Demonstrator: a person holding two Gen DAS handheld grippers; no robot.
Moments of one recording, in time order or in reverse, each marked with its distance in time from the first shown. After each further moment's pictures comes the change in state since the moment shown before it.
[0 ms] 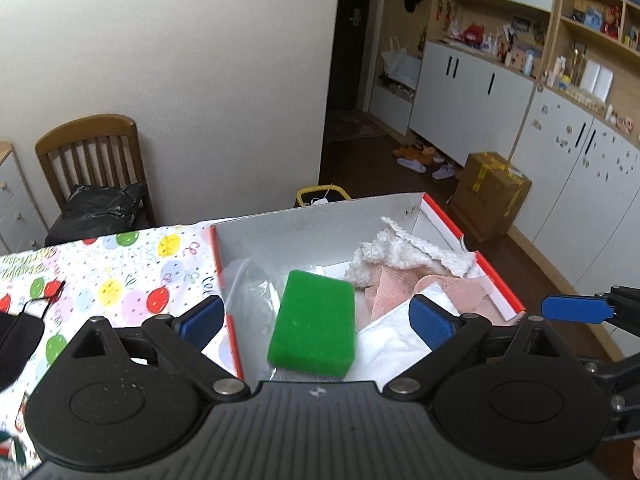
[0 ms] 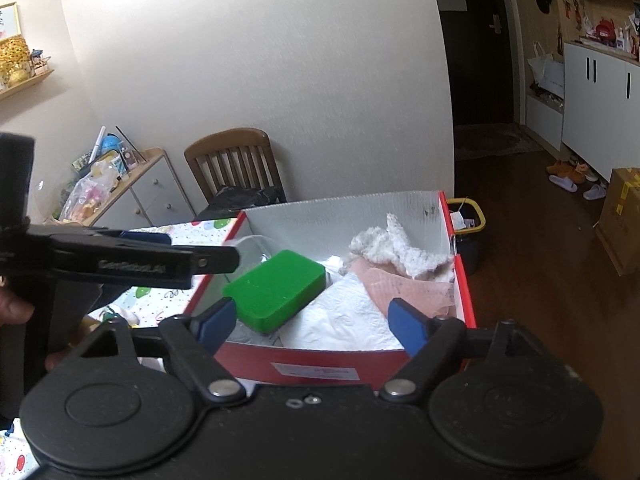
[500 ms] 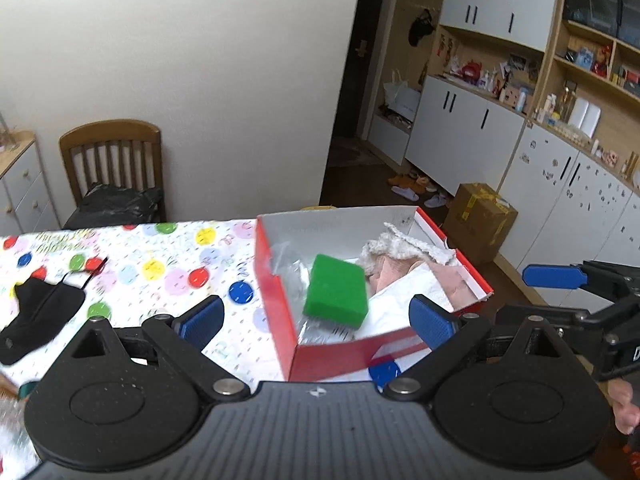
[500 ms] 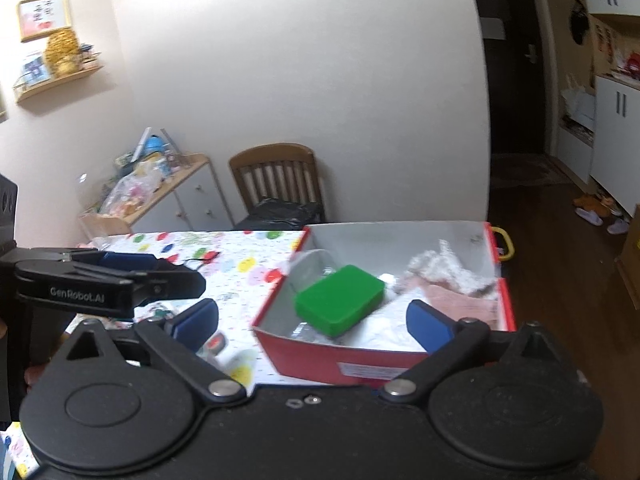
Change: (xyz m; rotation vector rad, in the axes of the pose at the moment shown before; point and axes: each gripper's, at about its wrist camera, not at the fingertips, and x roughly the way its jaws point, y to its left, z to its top) left arm -0.098 0.043 -0.048 -0.065 -0.085 -0.030; right arm -0.040 0.053 -0.003 -0.083 -0.053 0.081
